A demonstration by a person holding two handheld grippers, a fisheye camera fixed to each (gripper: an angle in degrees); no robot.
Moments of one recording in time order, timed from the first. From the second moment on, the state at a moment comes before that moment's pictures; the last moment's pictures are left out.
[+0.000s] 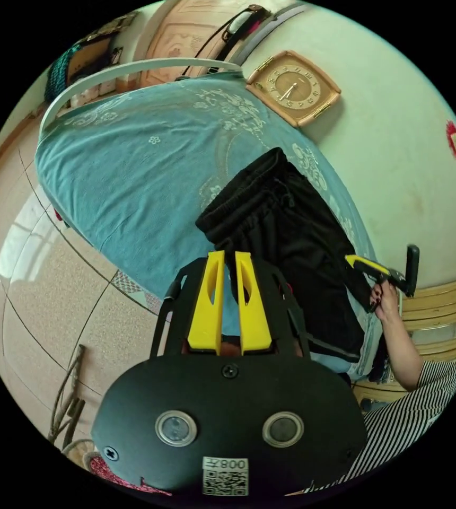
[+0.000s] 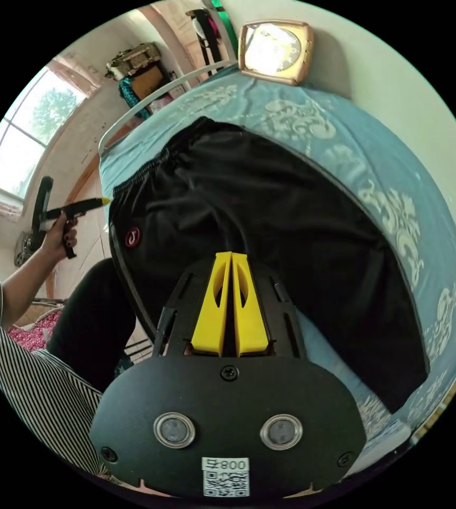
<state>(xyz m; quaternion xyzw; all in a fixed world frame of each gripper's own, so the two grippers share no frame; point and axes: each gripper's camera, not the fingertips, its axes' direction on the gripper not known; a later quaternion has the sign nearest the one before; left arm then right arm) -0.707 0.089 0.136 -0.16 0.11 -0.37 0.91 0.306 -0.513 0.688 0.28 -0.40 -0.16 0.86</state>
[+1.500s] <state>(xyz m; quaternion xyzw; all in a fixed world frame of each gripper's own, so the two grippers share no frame) -0.758 0.180 0.182 -0.18 0.19 -0.42 0.87 0.102 -0.437 0.712 0.22 -0.47 -0.33 0.79</state>
